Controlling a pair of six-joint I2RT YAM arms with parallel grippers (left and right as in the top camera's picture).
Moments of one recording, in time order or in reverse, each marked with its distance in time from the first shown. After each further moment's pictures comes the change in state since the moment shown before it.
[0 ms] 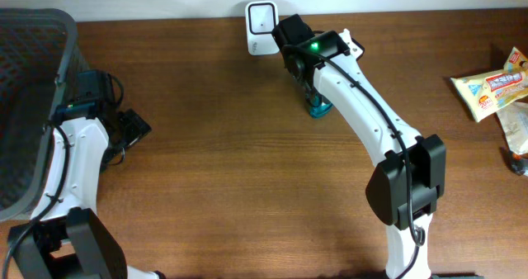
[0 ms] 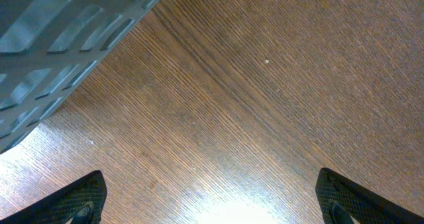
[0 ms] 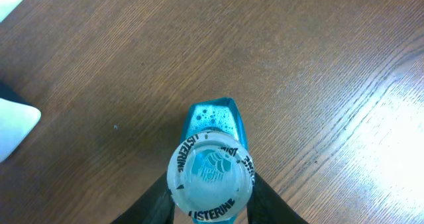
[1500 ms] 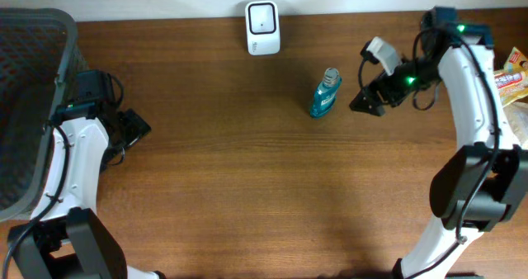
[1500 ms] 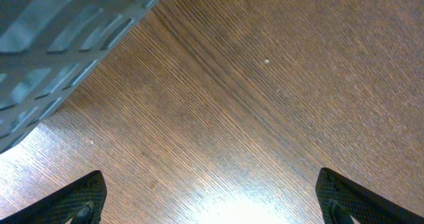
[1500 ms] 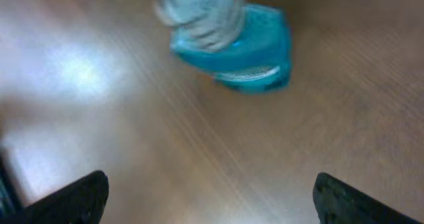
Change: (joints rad) left arm 0.000 0.000 0.000 0.000 0.000 0.000; right arm -0.566 -0.131 -0.202 -0.055 -1.125 -2.078
